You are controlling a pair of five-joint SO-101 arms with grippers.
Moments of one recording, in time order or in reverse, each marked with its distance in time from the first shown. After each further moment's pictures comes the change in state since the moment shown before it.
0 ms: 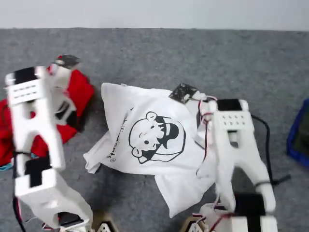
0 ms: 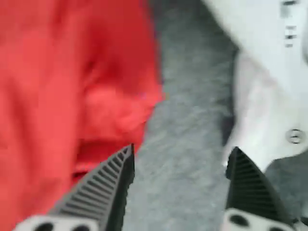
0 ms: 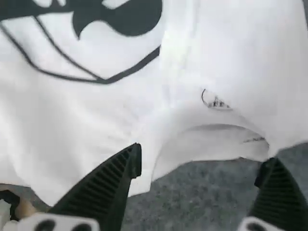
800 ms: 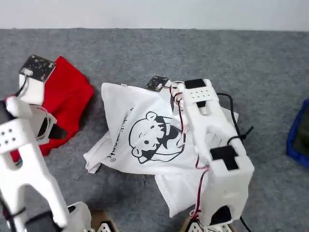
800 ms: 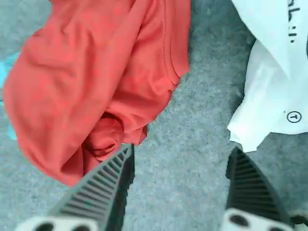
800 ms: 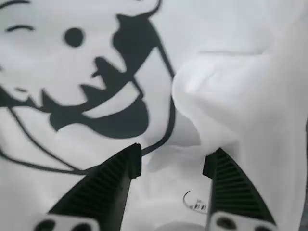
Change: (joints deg) left arm -5.3 -36.0 18.4 0.2 0.0; right arm -8.7 33.1 -27.9 -2.2 -1.8
